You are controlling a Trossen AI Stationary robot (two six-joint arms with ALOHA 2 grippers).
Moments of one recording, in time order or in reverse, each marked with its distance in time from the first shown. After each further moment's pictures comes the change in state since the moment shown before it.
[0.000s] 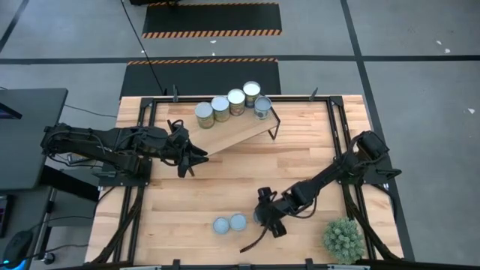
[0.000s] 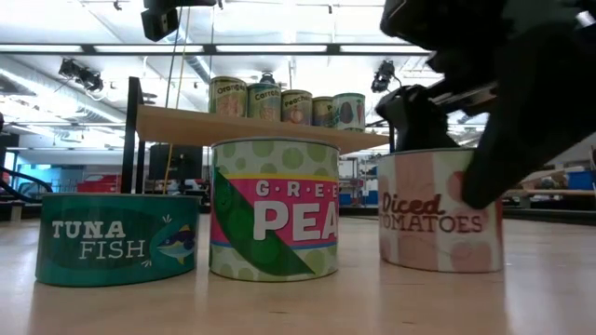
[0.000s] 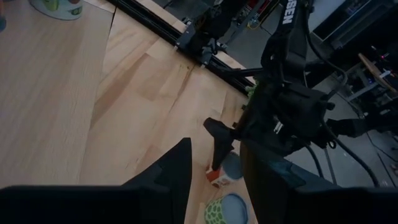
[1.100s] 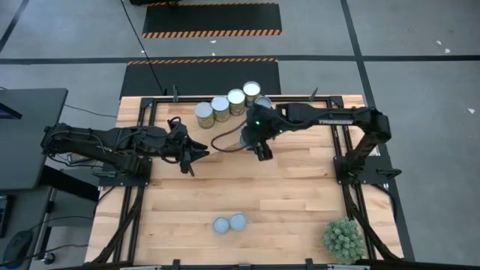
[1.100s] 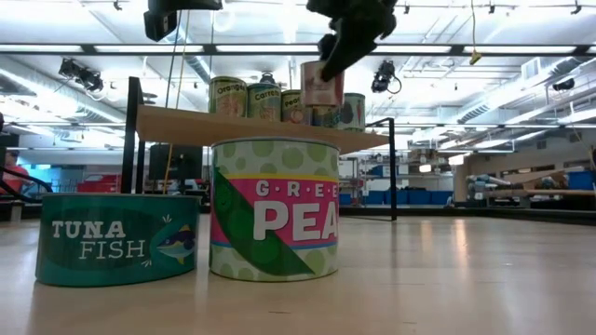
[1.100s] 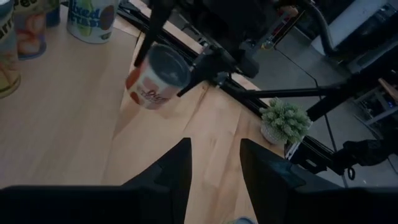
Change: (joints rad) left arm 0.000 0.000 0.002 0.022 -0.106 -0.016; right arm -0.625 -0.158 0.523 -0.636 -0.156 -0.570
